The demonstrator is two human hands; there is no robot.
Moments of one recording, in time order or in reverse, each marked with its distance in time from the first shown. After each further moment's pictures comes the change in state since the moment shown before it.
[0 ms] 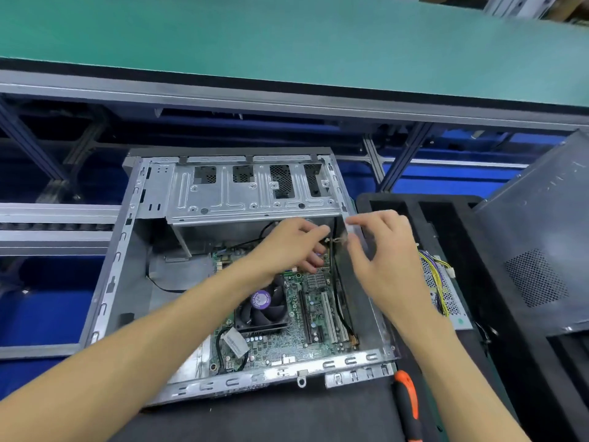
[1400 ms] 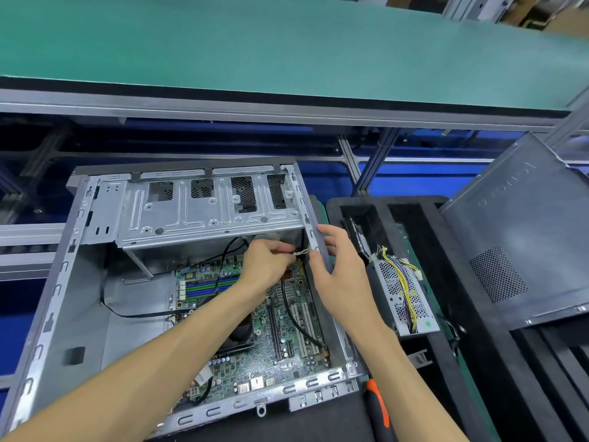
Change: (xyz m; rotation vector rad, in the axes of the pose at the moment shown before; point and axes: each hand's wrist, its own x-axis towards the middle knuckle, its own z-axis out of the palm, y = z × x) left_hand 0.044 -0.030 0.035 0.027 0.333 -0.078; right_hand -0.003 0.016 0.023 0.380 -0.099 0.331
